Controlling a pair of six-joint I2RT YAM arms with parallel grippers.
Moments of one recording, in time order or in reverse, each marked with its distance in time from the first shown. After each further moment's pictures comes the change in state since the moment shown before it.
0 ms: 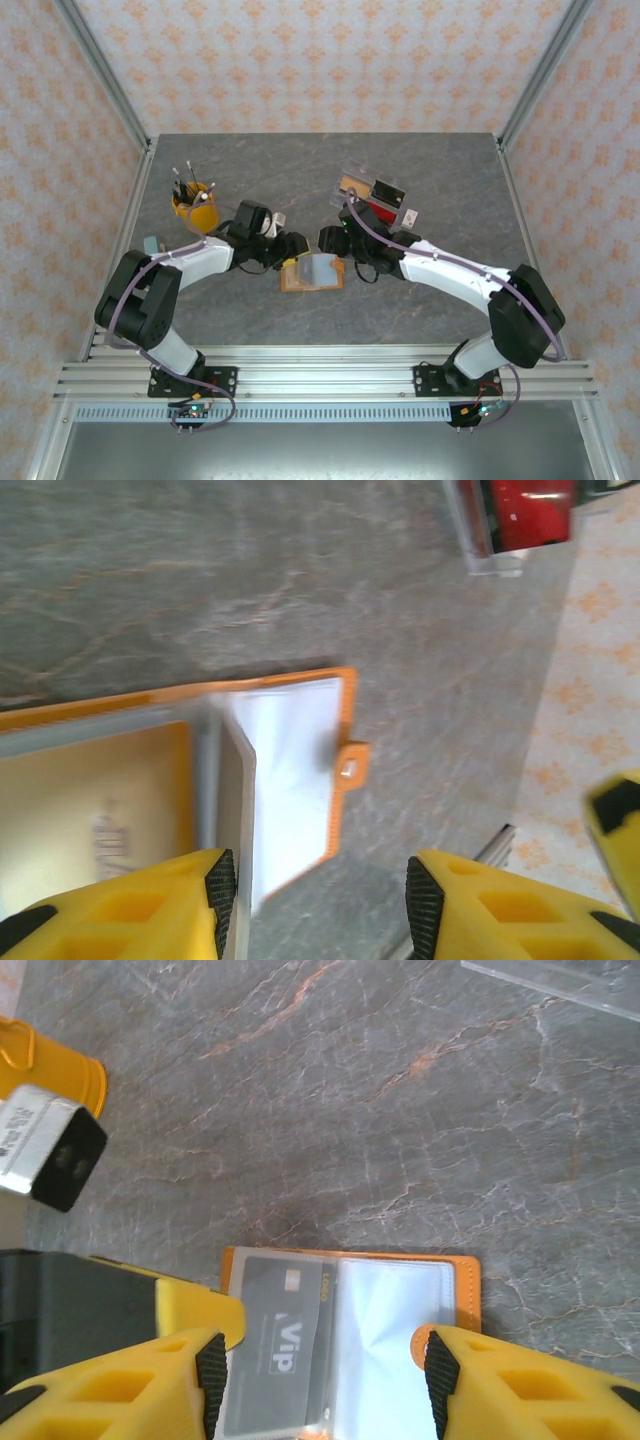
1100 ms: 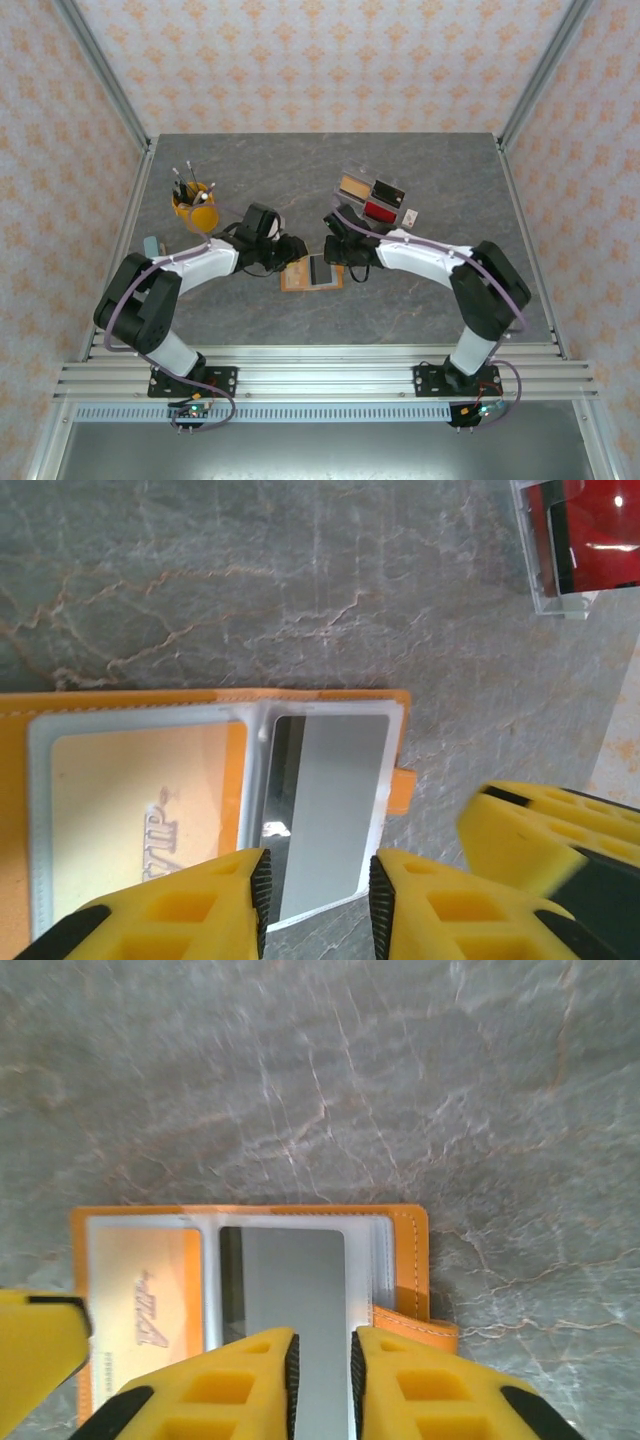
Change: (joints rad) left arm -0.055 -0.011 0.006 -0.077 -0.188 -0.067; right arm -0.006 0.240 0.114 -0.159 -0.043 0.000
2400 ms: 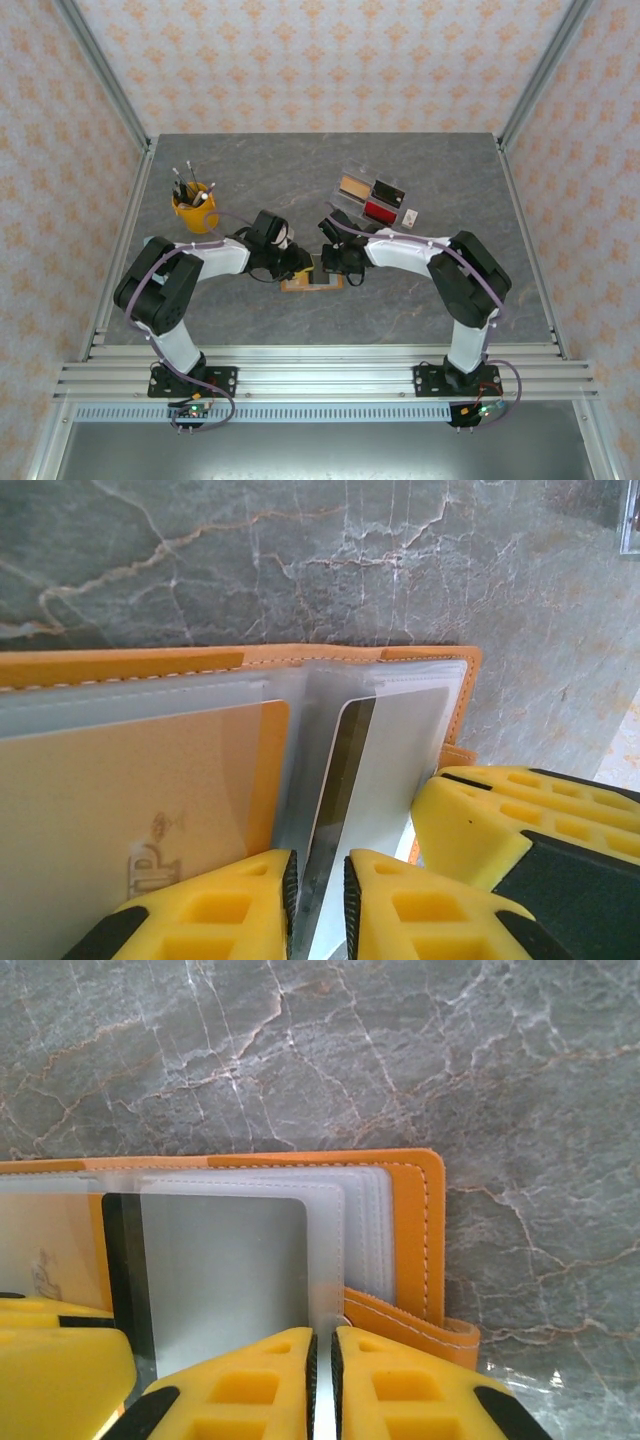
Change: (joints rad) left arm -0.020 0.147 0.006 0.064 0.109 -0.011; right arm 0.000 0.106 0.024 -0.023 -0.072 0.011
